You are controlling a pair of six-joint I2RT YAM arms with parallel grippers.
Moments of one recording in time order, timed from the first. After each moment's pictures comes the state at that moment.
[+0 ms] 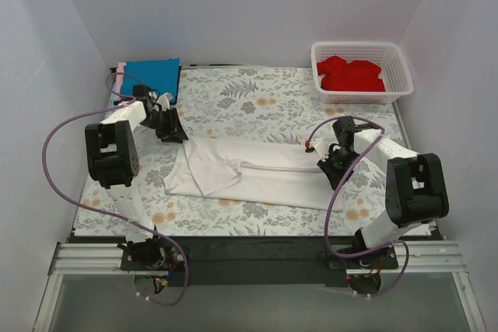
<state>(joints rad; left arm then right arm) 0.10 2.01 1.41 -0.68 0.57 -0.10 0.20 1.57 0.94 -0.94 -0.29 -0.71</state>
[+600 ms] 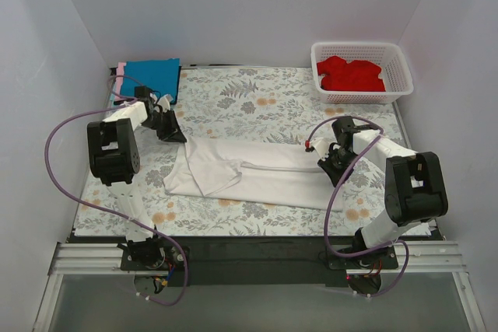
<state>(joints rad) 0.10 2.05 1.42 -0.66 0.56 -0.13 0.20 1.58 0.92 -0.86 -0.23 -0.71</state>
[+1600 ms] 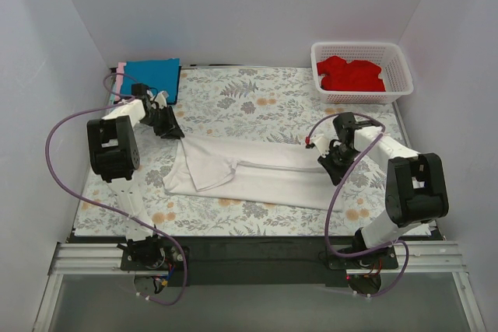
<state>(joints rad) 0.13 2.10 1.48 -0.63 0.52 -0.14 0.20 1.58 0.94 -0.90 -0.23 -0.71</state>
